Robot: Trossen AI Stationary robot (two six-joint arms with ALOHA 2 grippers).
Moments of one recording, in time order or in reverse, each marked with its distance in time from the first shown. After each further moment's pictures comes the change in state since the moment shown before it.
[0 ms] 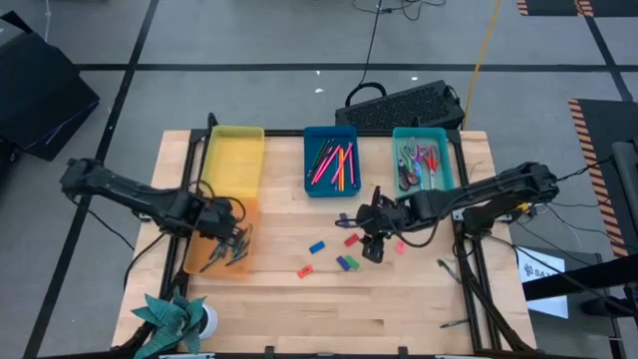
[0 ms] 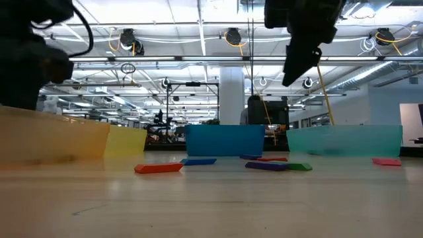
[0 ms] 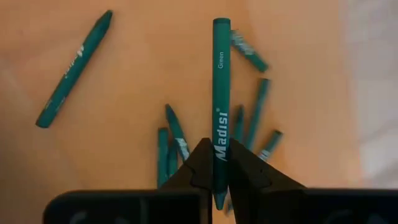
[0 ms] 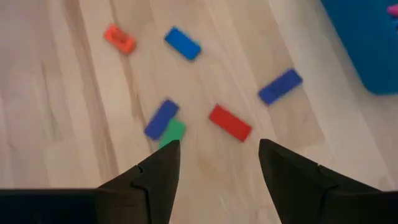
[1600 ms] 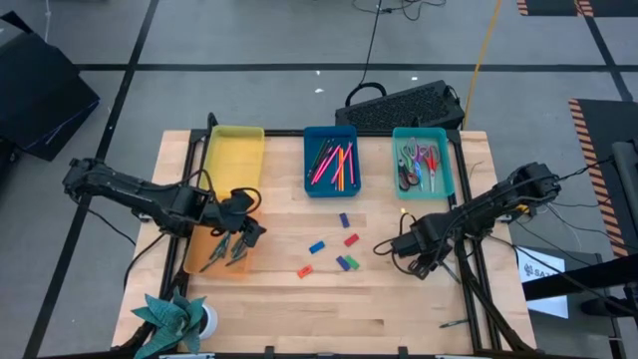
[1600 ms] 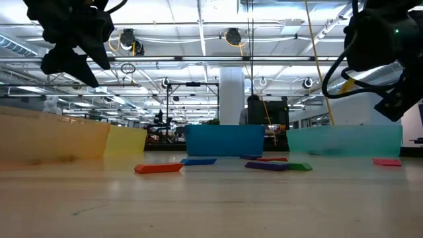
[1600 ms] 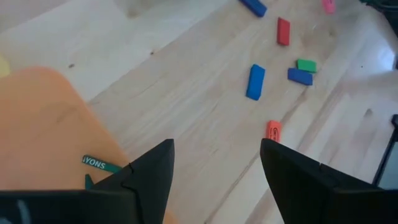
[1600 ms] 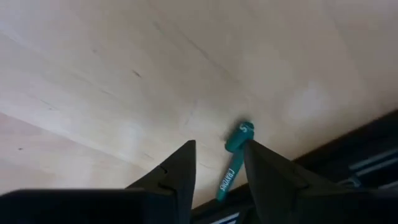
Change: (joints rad) left arm 0.029 0.093 0.185 0.294 -0.151 0.321; right arm 0.145 -0.007 -0.422 -0.349 -0.472 0.595
